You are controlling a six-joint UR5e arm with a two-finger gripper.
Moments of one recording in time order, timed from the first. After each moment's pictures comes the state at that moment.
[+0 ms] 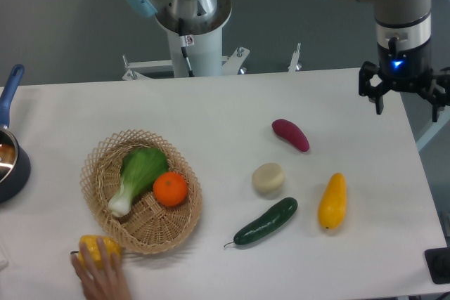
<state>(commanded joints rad) 2.80 -1.83 -1.46 -0.97 1.58 1.30</state>
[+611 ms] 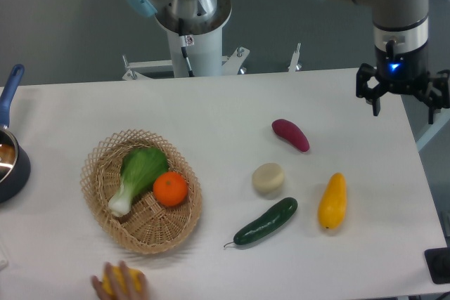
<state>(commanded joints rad) 2.80 -1.83 -1.52 -0.93 1.58 1.29</state>
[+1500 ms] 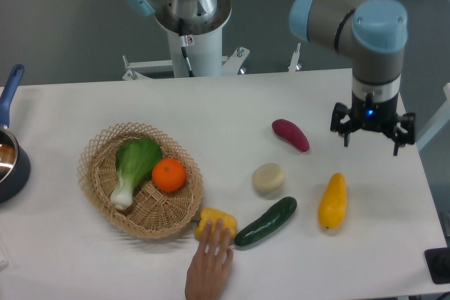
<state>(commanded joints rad) 2.76 -2.01 -1.55 -0.90 1.57 1.04</state>
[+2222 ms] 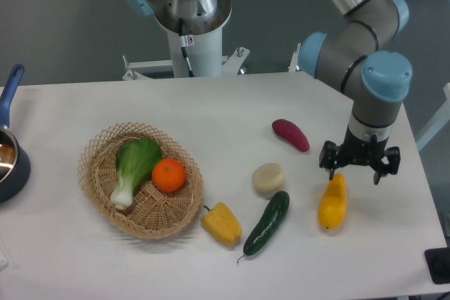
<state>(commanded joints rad) 2.76 -2.12 -1.51 -0.87 1.44 0.90</state>
